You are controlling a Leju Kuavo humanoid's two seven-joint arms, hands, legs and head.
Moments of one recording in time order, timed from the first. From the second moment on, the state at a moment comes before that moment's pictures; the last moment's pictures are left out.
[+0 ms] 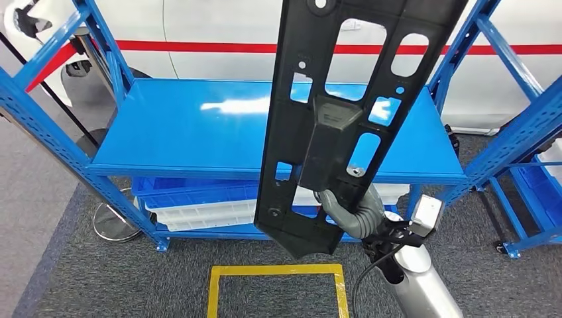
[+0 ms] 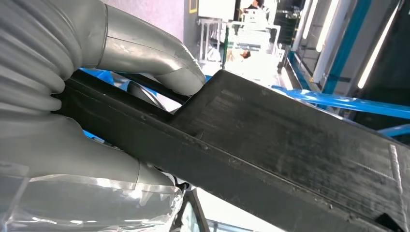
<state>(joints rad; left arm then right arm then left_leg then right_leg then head) -0.12 -0.18 0.92 -0.19 -1.24 0.19 -0.13 -0.22 -0.14 0.31 -1.74 -0.14 0.39 -0.44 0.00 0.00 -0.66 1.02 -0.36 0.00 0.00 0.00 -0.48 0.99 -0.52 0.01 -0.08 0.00</state>
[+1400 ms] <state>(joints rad) -0.12 -0.16 0.91 -0.19 -1.30 0.19 -0.08 -0.22 -0.08 0.31 -1.76 -0.11 0.40 -0.42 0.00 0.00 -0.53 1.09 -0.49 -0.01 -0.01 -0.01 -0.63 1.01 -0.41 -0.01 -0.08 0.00</state>
